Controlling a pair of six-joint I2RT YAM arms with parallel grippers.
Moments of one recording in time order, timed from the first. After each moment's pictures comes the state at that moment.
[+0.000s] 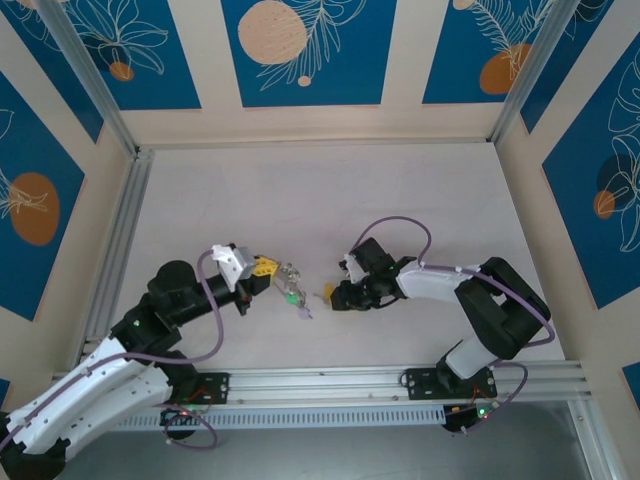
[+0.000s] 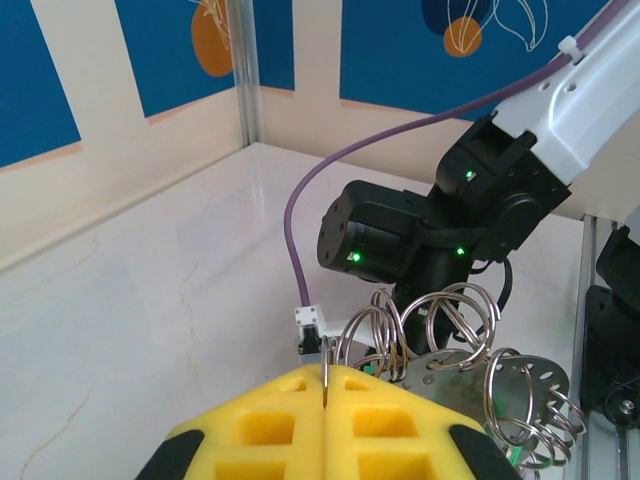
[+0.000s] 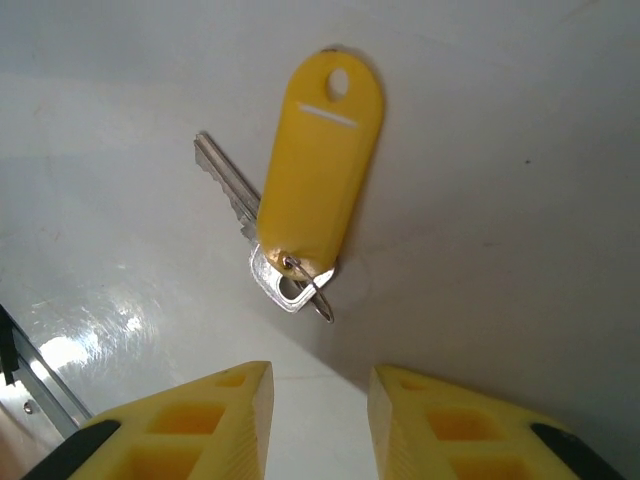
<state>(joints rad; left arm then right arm) -0.79 0.56 0.61 -0.18 0.24 0.03 0.67 1.54 0.66 -0.26 -0.48 0.55</state>
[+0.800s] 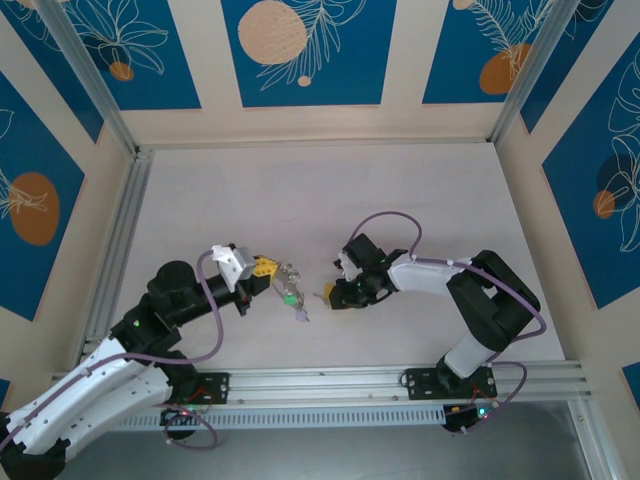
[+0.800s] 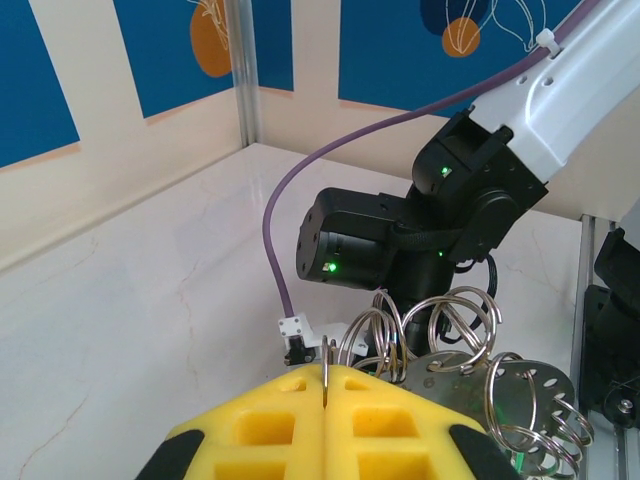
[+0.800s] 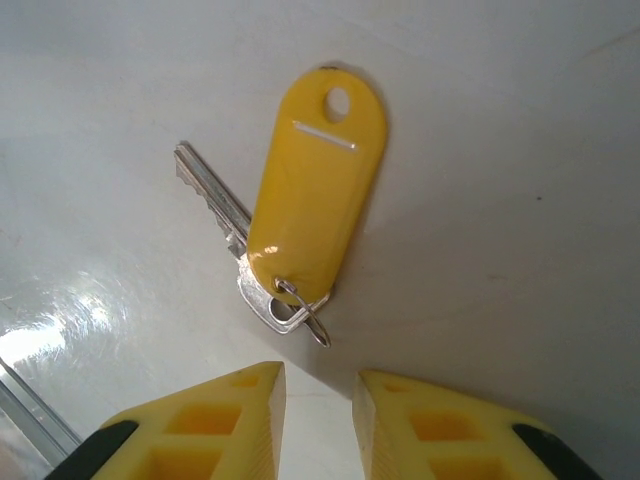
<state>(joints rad) -0.79 0.56 0.61 -0.18 0.24 0.03 0.69 1.61 0.75 -0.37 -0.43 0.51</state>
